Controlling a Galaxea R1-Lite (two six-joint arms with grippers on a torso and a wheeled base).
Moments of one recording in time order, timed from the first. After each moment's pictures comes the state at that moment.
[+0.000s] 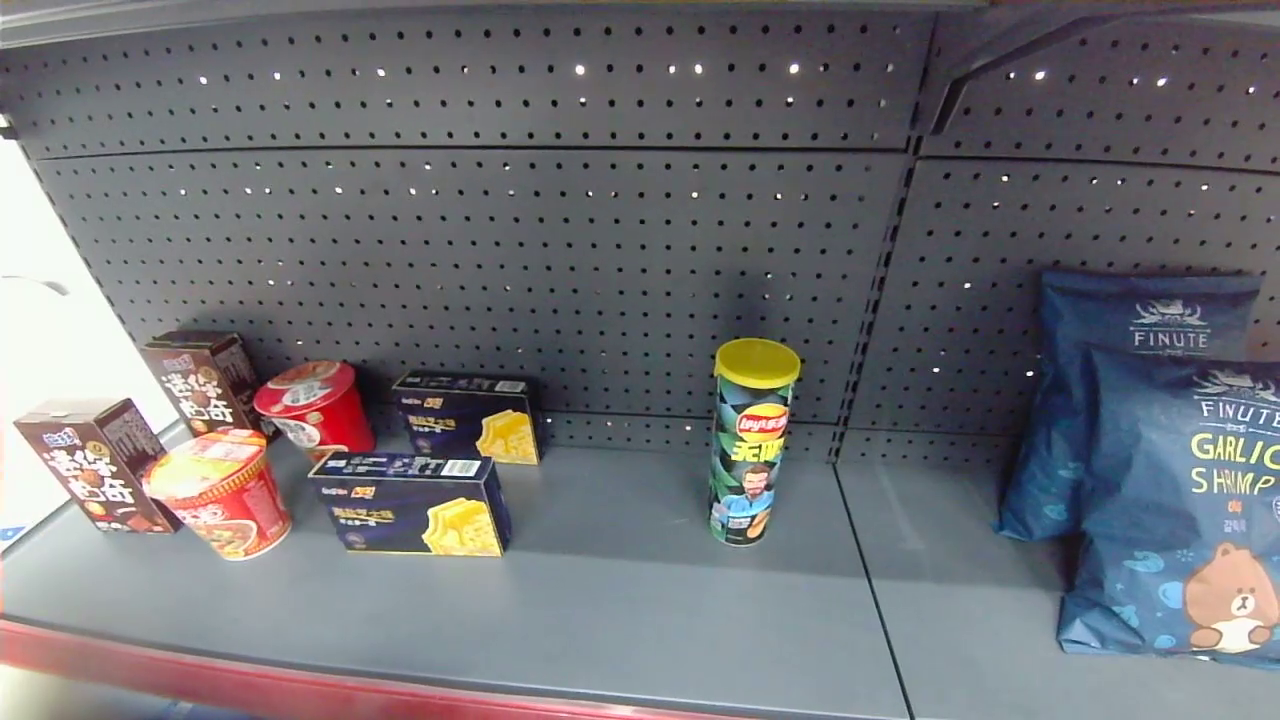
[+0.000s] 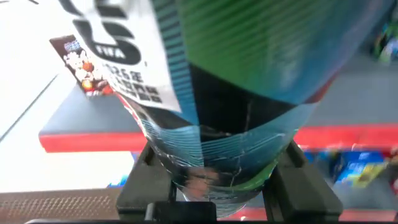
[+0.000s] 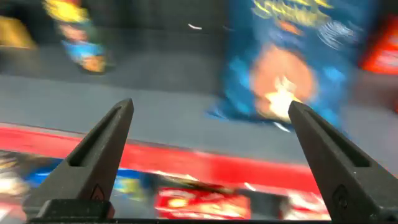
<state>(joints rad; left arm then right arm) -0.13 0.25 -0.42 0.24 0.12 0.11 0.05 0.15 -0.14 -0.01 0.07 0.02</state>
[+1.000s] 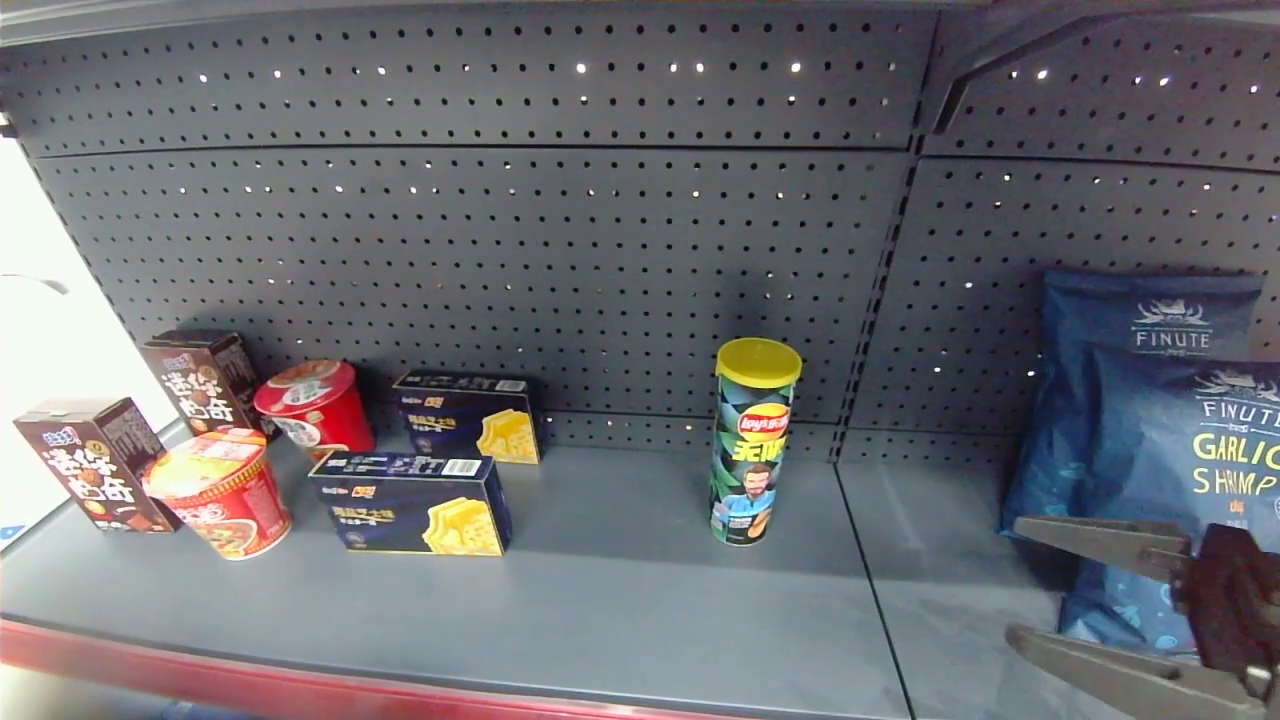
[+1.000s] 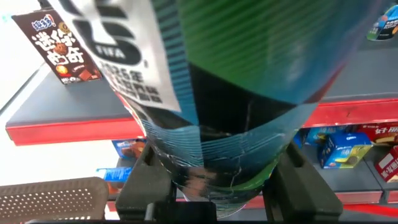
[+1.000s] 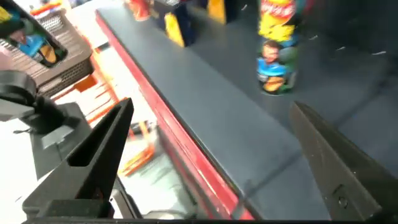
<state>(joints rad) -0.19 0.15 -0.31 0.25 0.11 0.08 0.44 1.08 -0.41 -0.48 0.49 0.05</state>
